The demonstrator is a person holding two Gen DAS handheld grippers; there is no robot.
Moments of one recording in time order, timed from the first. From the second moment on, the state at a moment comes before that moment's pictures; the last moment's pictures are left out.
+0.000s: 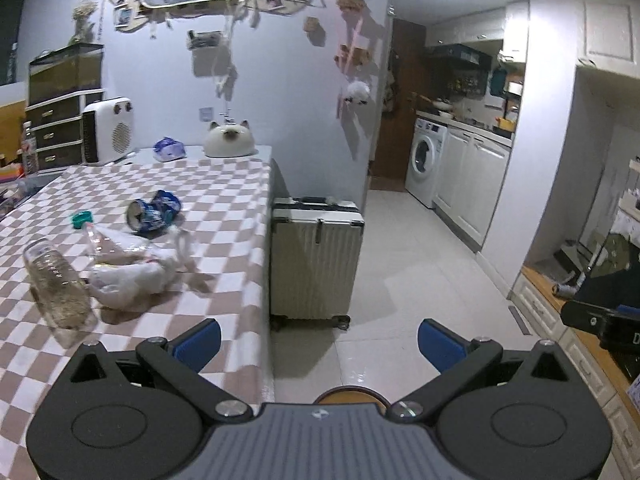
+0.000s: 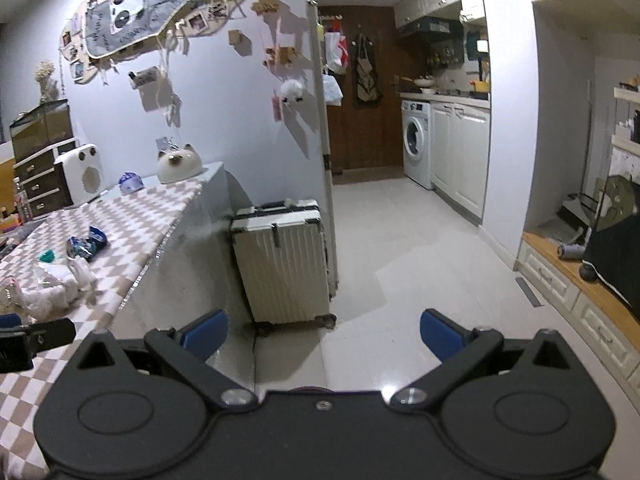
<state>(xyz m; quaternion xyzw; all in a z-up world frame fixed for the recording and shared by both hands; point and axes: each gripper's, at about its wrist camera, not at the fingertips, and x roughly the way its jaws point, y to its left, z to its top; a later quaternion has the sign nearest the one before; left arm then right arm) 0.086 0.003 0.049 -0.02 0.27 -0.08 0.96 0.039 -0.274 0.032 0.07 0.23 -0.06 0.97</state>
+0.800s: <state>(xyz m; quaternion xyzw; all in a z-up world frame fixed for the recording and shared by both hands) 0.113 0.170 0.062 -0.06 0.24 0.06 0.97 0.100 -0.144 0.043 0.04 0.22 0.08 0.97</state>
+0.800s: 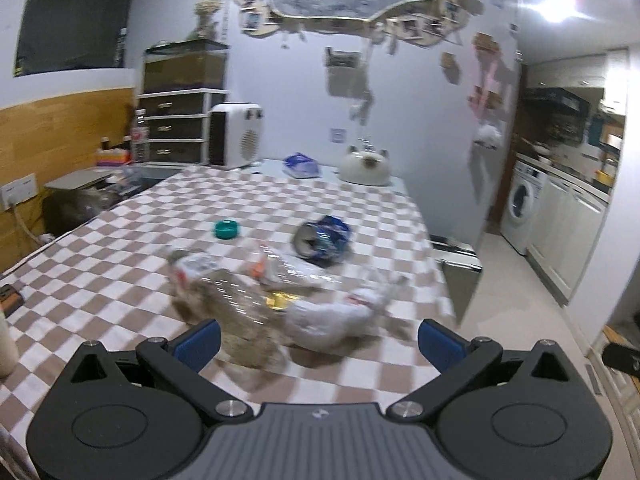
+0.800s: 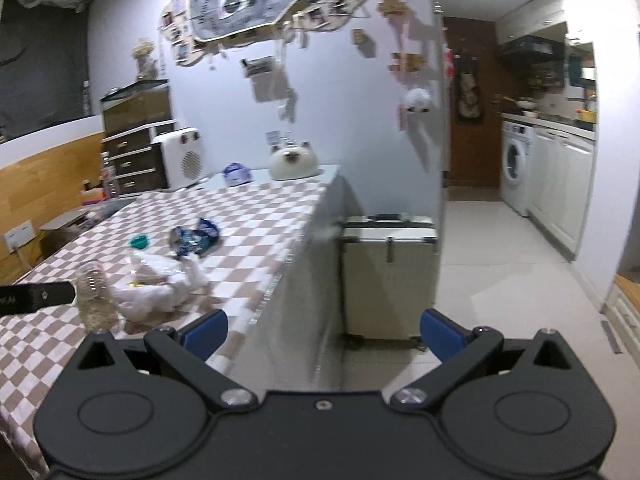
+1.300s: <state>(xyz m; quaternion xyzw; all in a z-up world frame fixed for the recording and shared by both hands) 0.187 0.245 0.025 -0.18 0.26 0.15 0.94 0.156 -0.065 0.032 0.07 0.24 0.14 0.96</state>
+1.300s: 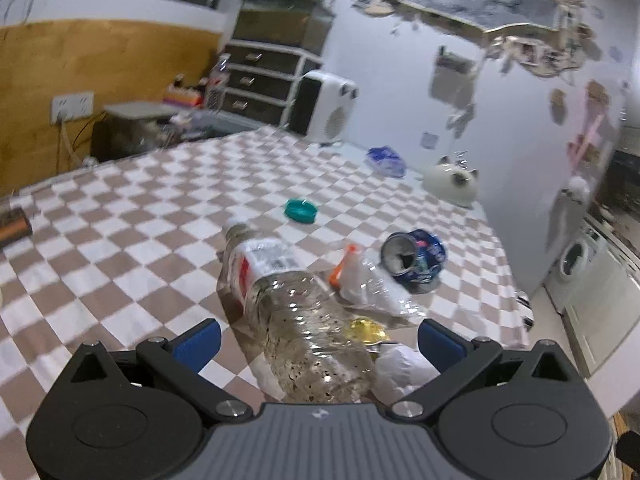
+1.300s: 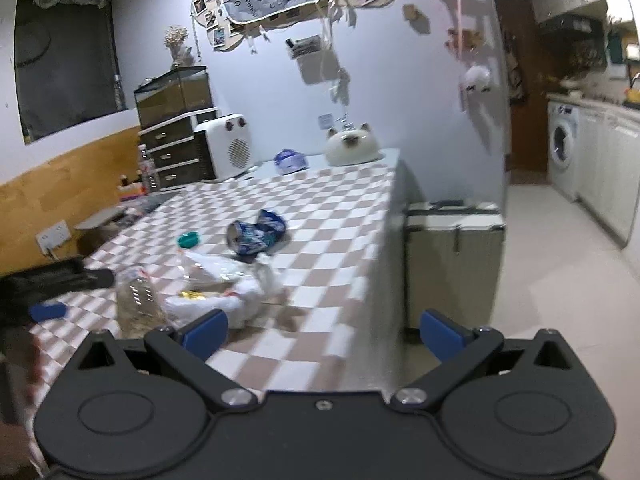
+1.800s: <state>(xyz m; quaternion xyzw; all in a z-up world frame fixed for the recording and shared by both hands) 0.222 0.234 -0.013 -0.12 0.29 0.22 0.92 0.224 0.008 0.021 0.16 0.31 0.14 0.93</state>
